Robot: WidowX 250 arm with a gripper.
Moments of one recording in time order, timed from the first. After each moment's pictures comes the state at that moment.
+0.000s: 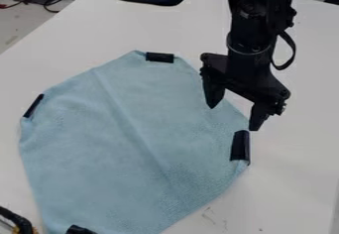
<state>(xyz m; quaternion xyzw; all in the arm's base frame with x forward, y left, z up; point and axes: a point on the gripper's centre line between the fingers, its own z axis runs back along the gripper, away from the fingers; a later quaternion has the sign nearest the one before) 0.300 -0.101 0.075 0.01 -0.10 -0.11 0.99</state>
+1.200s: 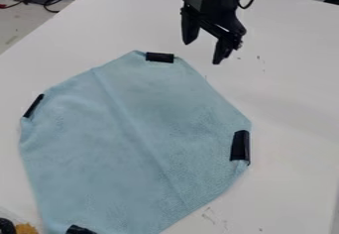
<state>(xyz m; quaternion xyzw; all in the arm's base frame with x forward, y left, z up) 0.399 -0.015 0.082 0.09 -0.10 -0.15 0.98</state>
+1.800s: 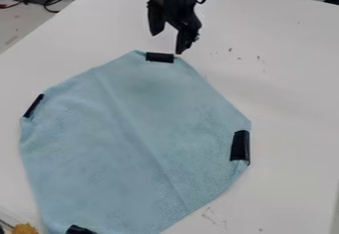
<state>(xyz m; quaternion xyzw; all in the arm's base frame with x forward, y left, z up) 0.423 0.056 0.060 0.11 -0.10 -0.14 0.98</state>
